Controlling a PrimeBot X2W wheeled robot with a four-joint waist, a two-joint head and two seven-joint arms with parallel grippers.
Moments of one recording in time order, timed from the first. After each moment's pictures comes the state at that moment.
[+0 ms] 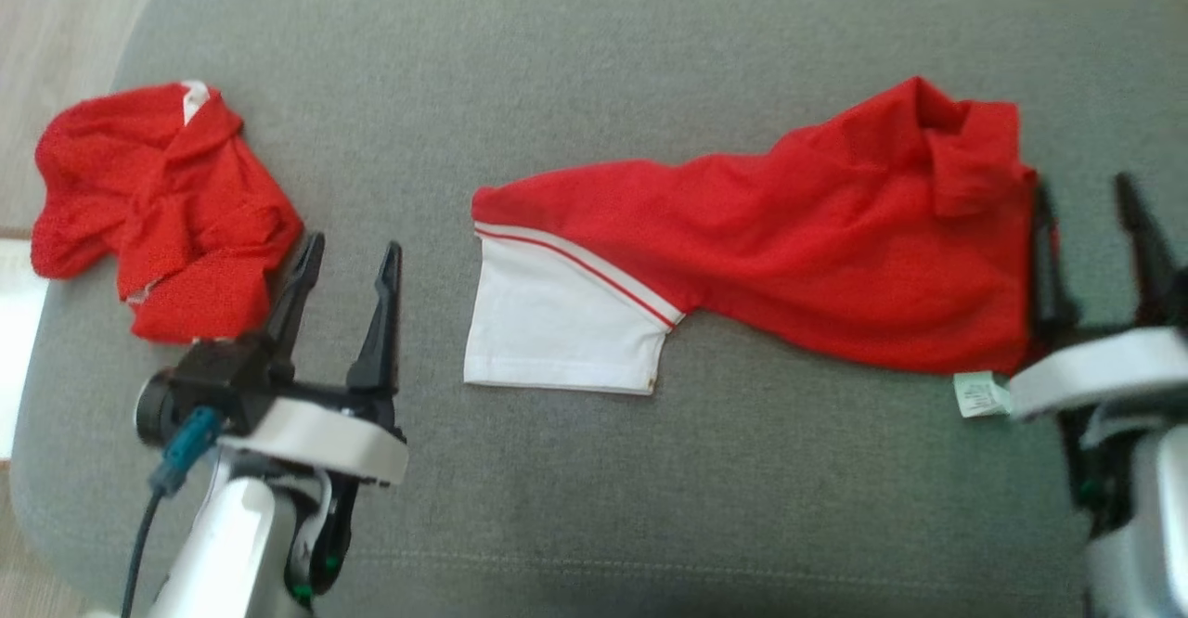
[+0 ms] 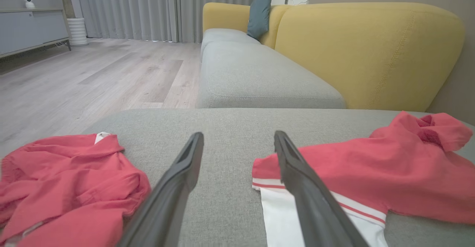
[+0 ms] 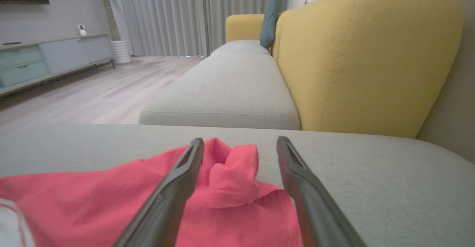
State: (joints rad) left arm -0.17 0.18 -0.28 0.13 -0.28 0.01 -0.25; right arm -0.19 -0.15 -0.10 0.11 0.13 0.13 -0.04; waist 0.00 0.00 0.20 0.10
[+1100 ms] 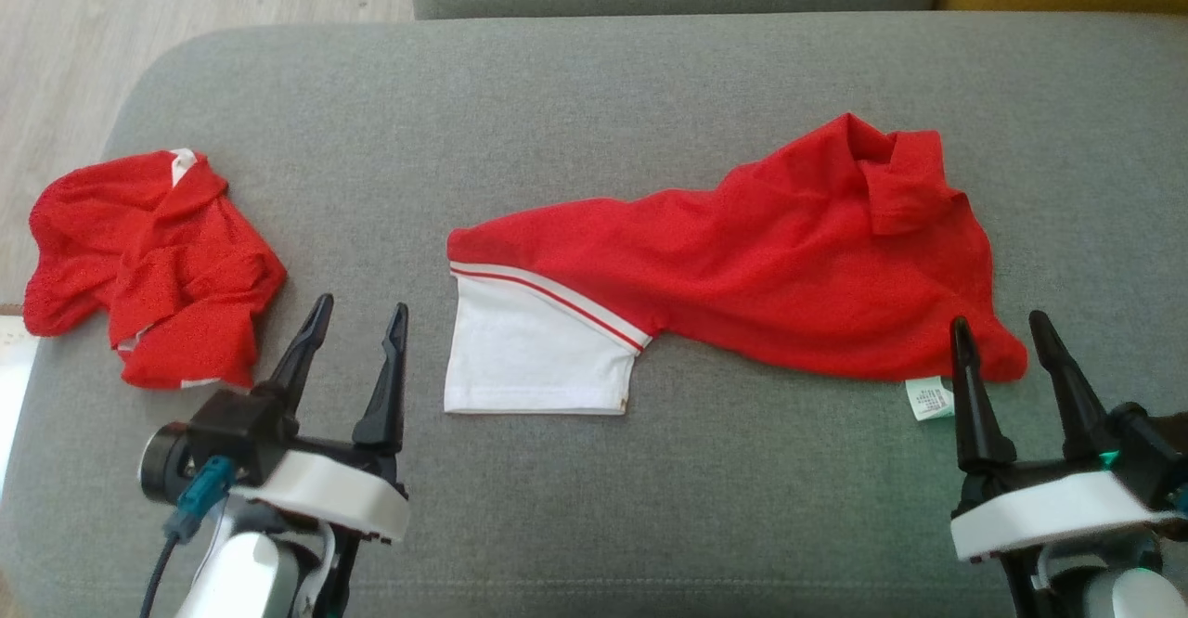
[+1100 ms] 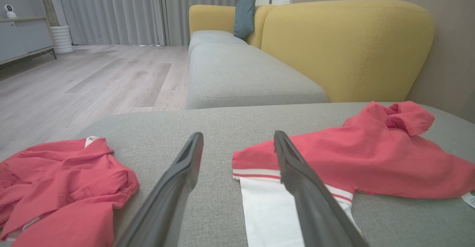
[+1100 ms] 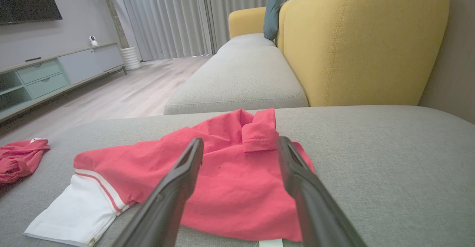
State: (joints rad) left arm -0.06 0.21 -0.31 0.08 -0.27 0.05 -0.22; right arm 0.11 -0.04 -0.04 -0.11 0.16 0.13 0.00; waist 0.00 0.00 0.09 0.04
